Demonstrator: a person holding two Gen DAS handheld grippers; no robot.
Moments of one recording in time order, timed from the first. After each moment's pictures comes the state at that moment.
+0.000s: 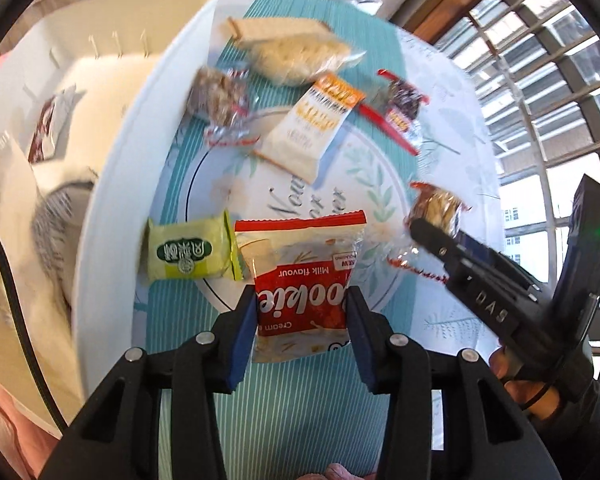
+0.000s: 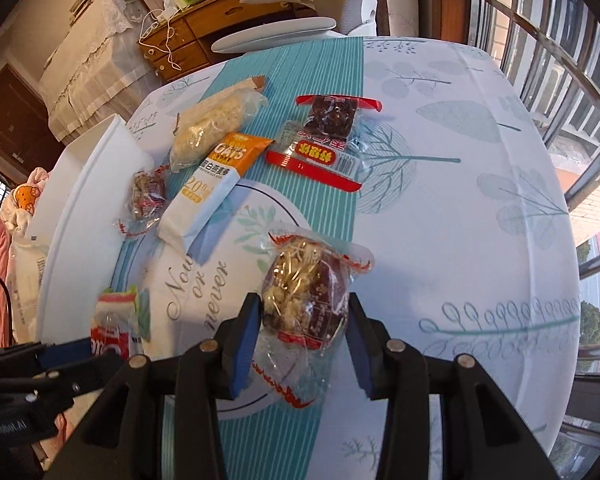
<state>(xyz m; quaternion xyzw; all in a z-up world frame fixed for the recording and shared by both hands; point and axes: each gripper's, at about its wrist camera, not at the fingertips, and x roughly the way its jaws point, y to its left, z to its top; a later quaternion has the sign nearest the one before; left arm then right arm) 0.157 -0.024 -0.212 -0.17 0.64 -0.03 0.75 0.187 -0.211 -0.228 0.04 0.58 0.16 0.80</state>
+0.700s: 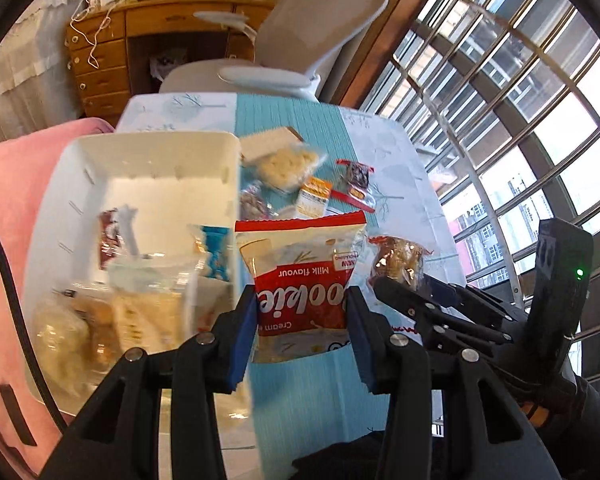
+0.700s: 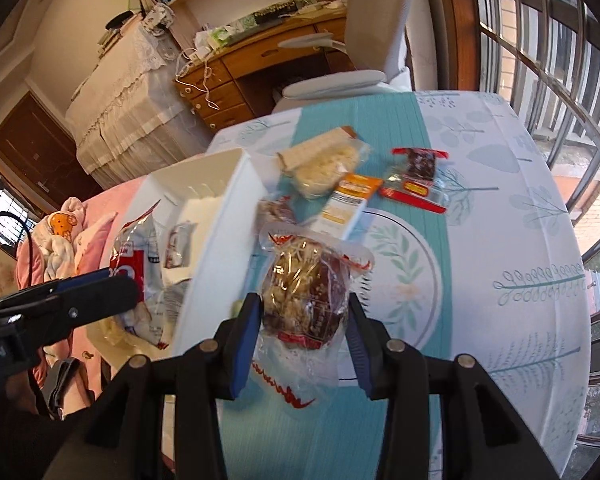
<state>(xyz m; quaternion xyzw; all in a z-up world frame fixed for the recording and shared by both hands) 0.111 0.060 -0.086 -0.11 0.53 -0.12 0.83 0.117 -0.132 -0.131 0.08 0.52 0.18 0.83</state>
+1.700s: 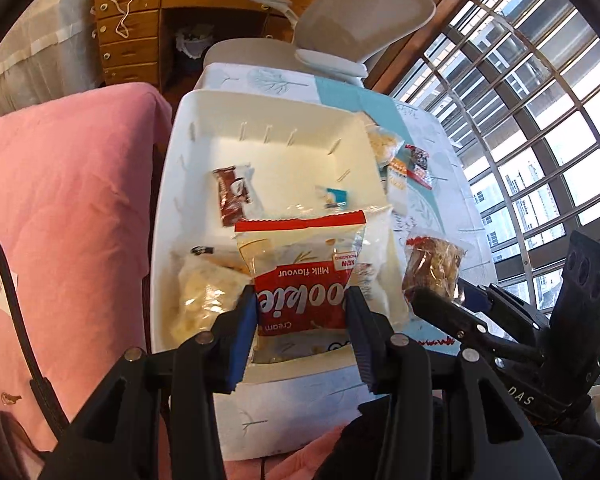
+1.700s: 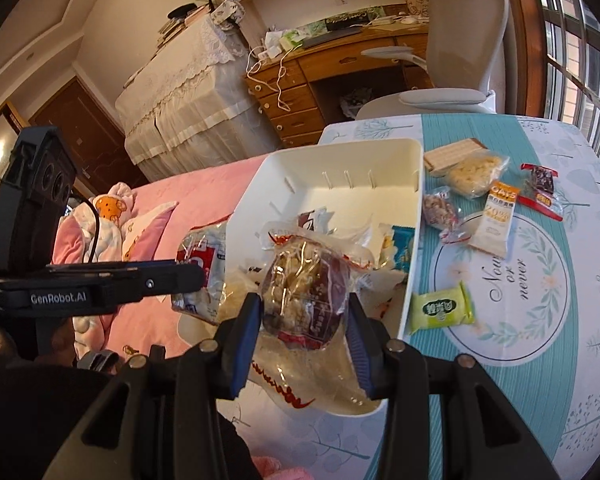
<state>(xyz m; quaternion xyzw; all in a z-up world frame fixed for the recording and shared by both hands) 0.071 0.238 -0.104 -0.13 0.57 -0.12 0.80 0.054 0.026 -0.107 0.08 0.48 0.26 0.83</state>
